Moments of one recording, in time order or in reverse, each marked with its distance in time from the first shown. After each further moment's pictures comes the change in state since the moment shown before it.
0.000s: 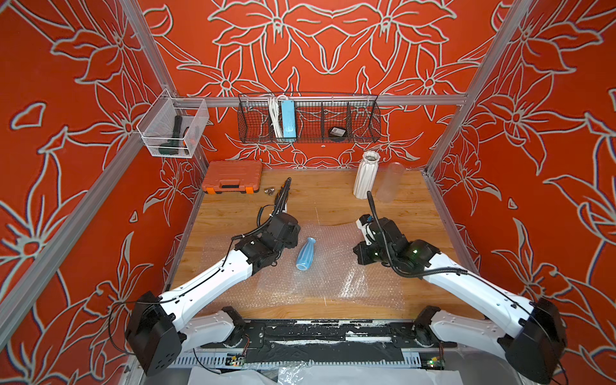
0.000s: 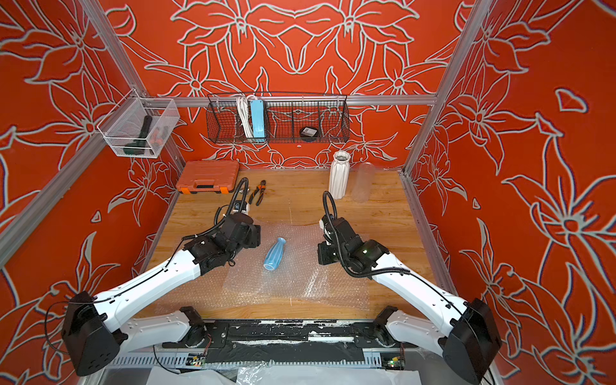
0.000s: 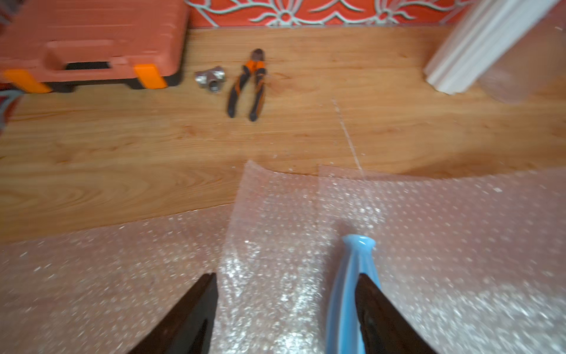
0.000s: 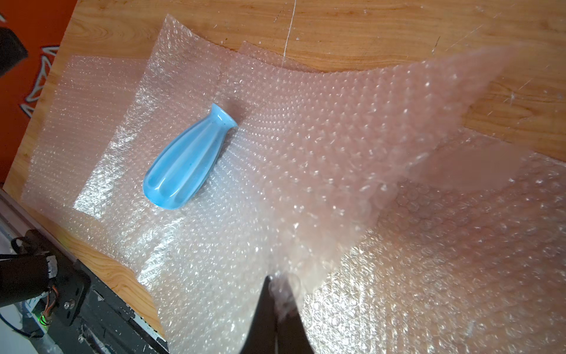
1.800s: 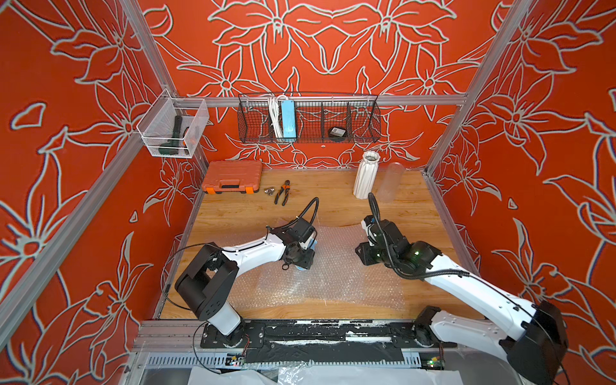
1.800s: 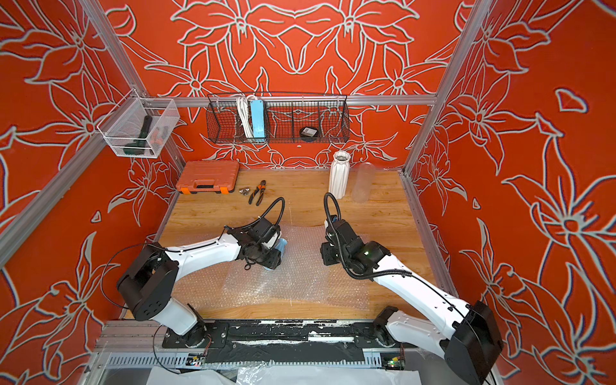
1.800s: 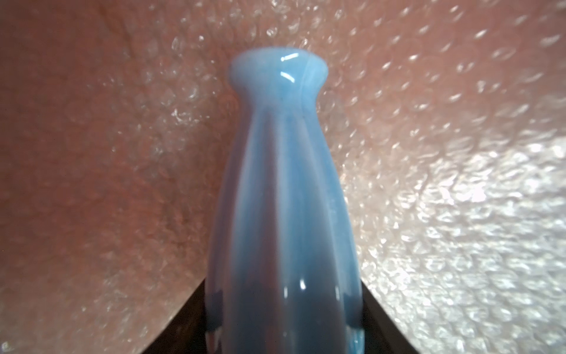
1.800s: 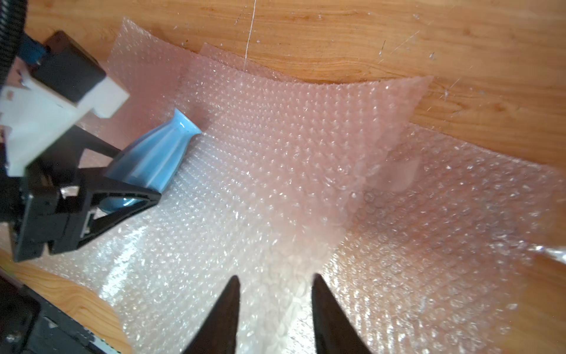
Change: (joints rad) left arm 0.000 0.426 0.046 -0.081 0.477 0.110; right arm 0.000 -0.025 -0.016 -0.045 0.125 -0.003
